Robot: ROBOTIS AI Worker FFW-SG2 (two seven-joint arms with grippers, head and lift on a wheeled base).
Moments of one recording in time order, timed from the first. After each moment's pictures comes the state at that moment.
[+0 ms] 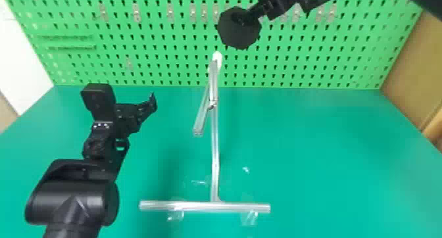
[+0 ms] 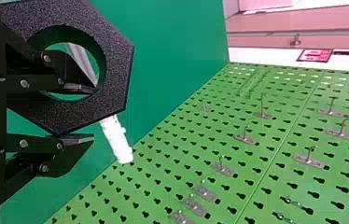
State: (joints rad) left arm -0.12 0.12 0.02 -1.63 0.07 0.12 -0.01; right arm -1.45 -0.35 1.02 -1.20 -0.71 0.95 0.46
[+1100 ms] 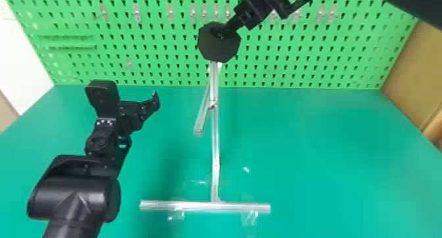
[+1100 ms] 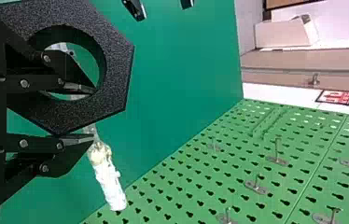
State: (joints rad) left arm -0.13 0.13 0.01 -1.63 0.07 0.14 -0.01; right arm -1.52 -0.26 1.17 -1.08 -0.78 0.90 0.56
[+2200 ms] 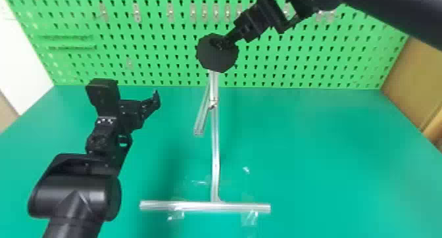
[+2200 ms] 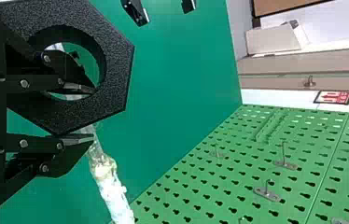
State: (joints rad) left arm -0.14 0.12 0.00 -1.63 0.07 0.14 -0.01; right arm -1.49 -0.24 1.20 -1.01 -0.84 0.83 0.56
